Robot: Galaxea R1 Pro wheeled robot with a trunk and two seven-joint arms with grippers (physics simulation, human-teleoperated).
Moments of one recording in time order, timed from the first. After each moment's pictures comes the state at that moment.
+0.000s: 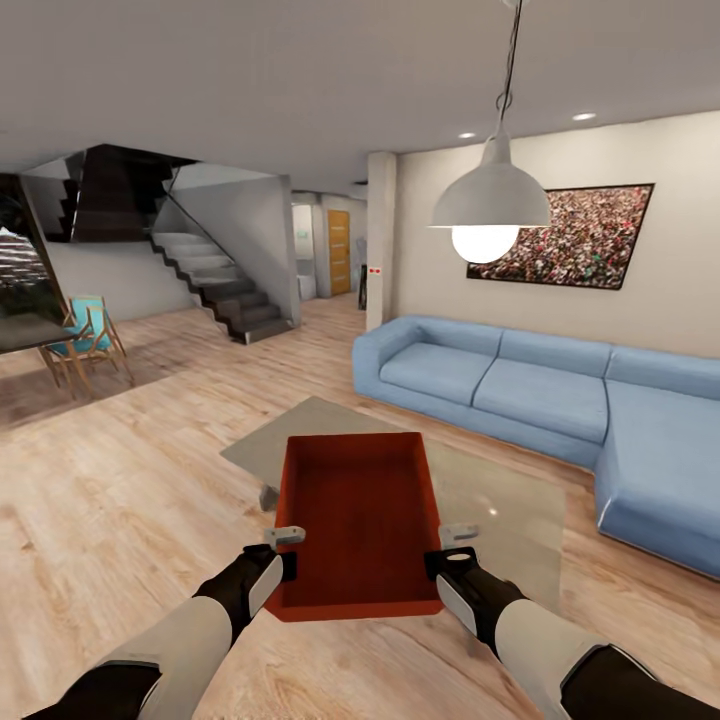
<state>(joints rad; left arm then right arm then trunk) -0.78 -0.13 0.00 -0.28 0.14 0.37 0.26 -0.79 0.09 0.55 -0.21 -0.43 0.18 -0.30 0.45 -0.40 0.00</state>
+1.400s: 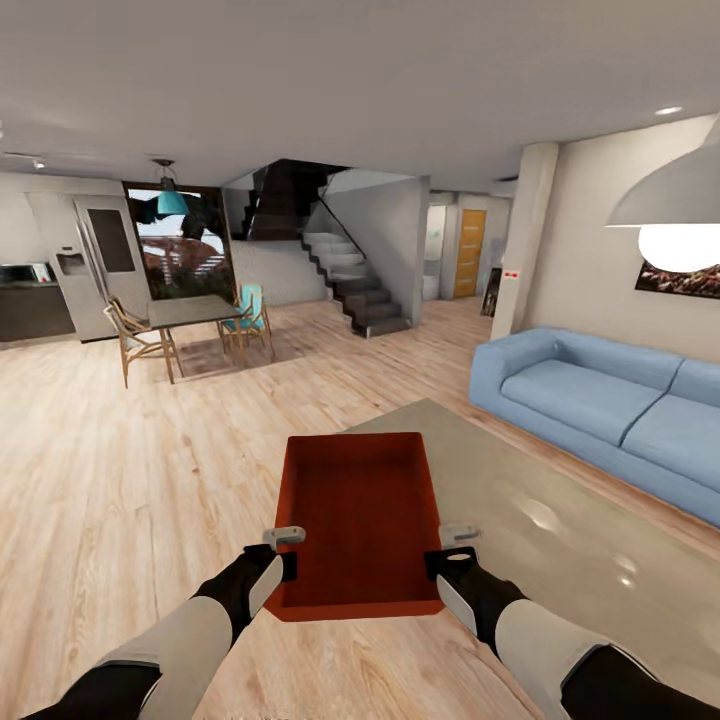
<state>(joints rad) -0.78 -0.14 0.00 -0.28 0.14 0.37 0.26 -0.79 0.09 0.56 -0.21 -0.43 0.18 -0.30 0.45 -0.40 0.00</state>
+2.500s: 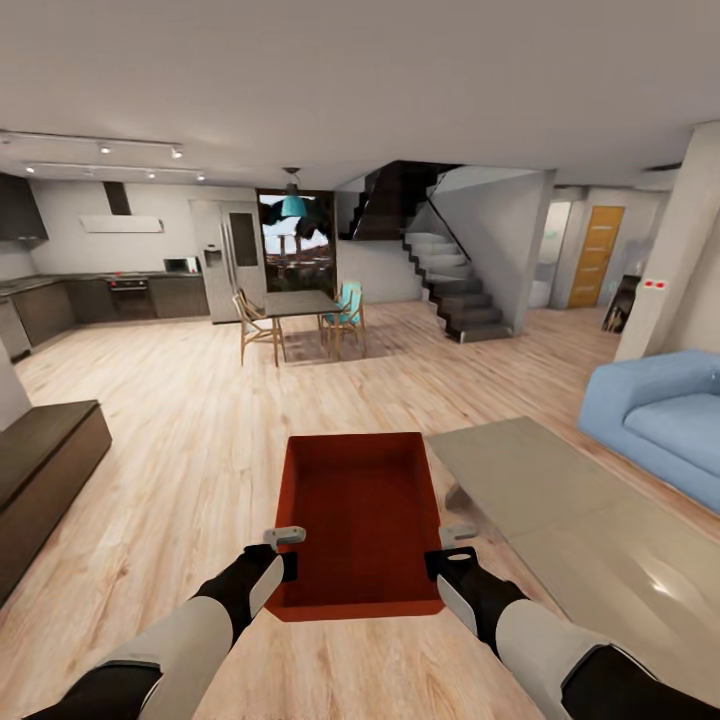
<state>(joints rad) -0.78 -0.14 0.00 -0.28 0.14 0.37 0.26 -0.79 0.08 0.56 -0.21 -0.44 0.18 -0.30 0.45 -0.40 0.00</state>
